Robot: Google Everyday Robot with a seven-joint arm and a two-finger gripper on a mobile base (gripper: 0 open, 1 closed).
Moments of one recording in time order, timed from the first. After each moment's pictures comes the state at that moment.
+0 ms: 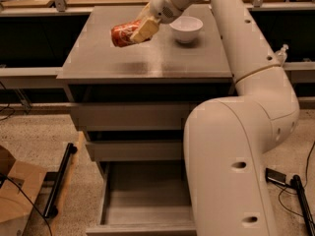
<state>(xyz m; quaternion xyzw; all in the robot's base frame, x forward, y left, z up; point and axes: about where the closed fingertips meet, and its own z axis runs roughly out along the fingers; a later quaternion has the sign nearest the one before) 0.764 0.049 0.944 -0.64 0.64 0.19 0.37</state>
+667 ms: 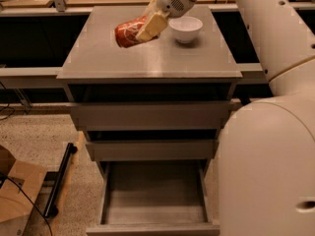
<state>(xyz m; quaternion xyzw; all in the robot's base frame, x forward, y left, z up) 0.709 0.026 0.974 -0.65 0.65 0.17 0.35</state>
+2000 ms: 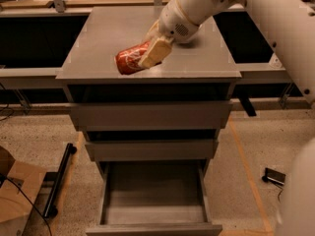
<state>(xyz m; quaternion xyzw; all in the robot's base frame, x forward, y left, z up) 0.636 0.024 0.939 -0.67 0.65 0.19 0.31</state>
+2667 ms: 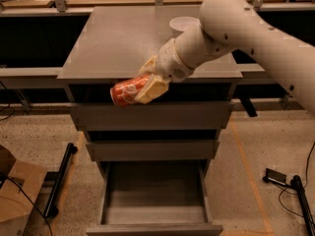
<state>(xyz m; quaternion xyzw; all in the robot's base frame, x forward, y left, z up) 0.586 0.035 0.869 -0.68 0.62 0.20 0.33</state>
